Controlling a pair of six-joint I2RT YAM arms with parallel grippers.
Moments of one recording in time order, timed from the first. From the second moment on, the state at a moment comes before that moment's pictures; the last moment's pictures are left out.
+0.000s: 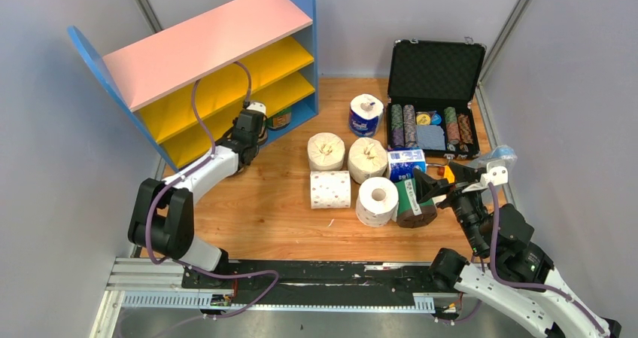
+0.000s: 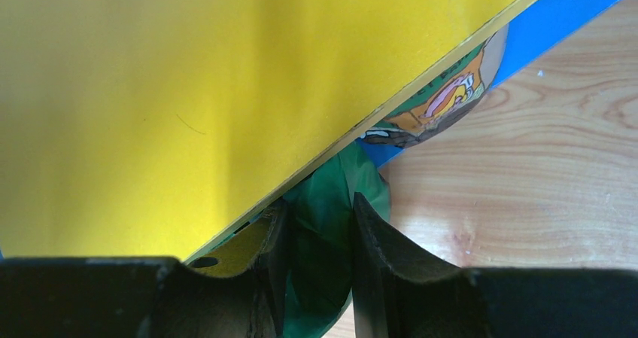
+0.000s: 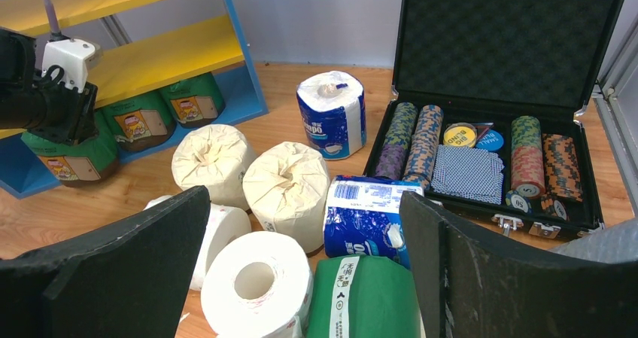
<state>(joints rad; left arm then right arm) -0.33 1.48 0.94 -0.24 -0.56 0.07 0.94 0.21 0.70 -0.43 0.65 0.11</state>
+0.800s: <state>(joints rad) -0.35 1.48 0.88 -0.04 -0.49 0.10 0.94 0.21 0.70 -0.43 0.64 0.11</state>
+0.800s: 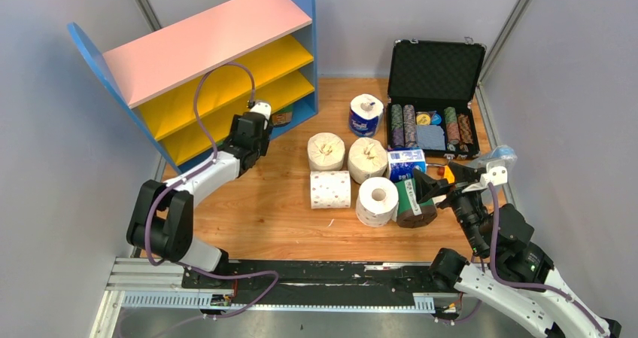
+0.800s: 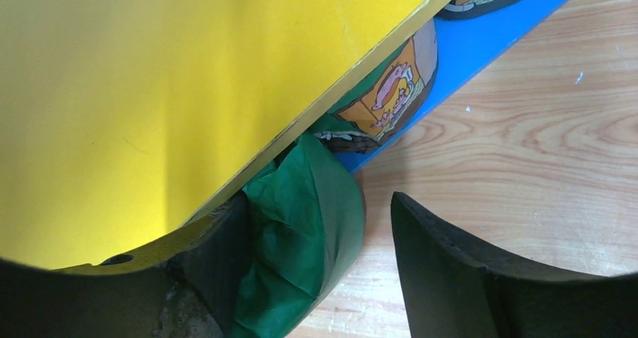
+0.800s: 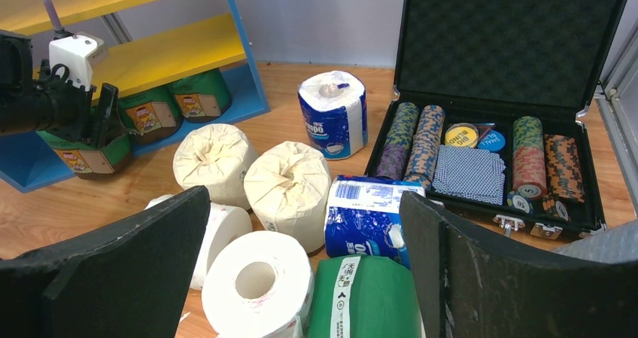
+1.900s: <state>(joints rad) -0.41 1.15 0.79 -0.56 -0.61 -0.60 0.94 0.21 0.70 -0.43 0.63 0.11</state>
